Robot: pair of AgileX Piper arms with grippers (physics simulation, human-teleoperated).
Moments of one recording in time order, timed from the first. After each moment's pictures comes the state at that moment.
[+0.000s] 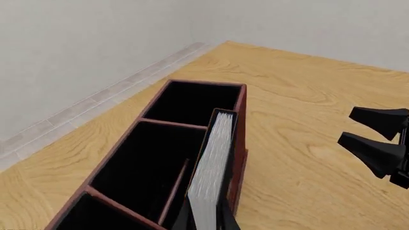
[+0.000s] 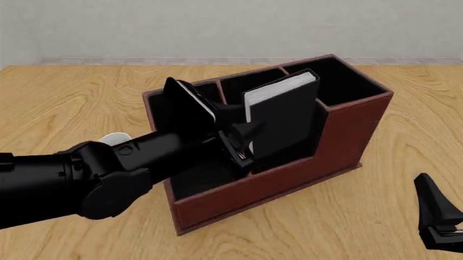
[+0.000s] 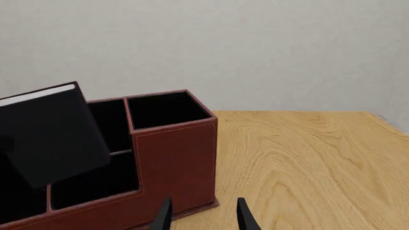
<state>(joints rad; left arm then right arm) -0.88 1.39 -0.75 -0.41 0.09 0.01 0.01 -0.01 -0.01 0.00</state>
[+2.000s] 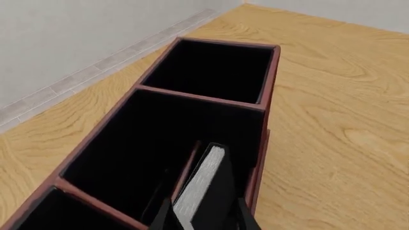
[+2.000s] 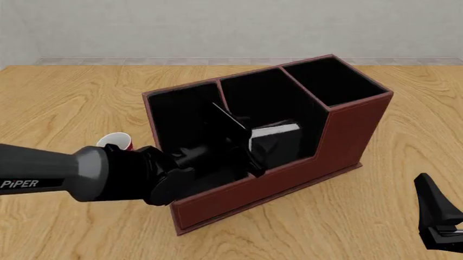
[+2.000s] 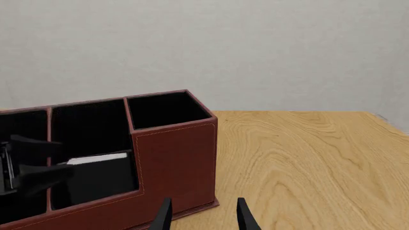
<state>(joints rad) -0.82 1.70 -0.84 -0.52 0.08 0.01 0.01 -0.01 -0.01 0.00</state>
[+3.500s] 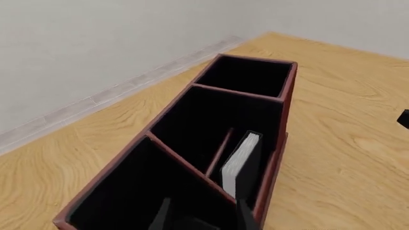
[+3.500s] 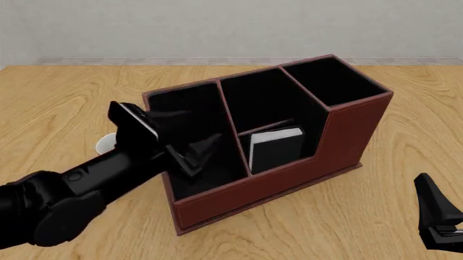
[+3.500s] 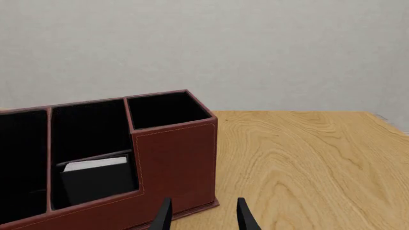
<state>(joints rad) -0.72 1.26 -0.51 -0.53 0.09 0.01 0.01 -0.01 -0.01 0.00</state>
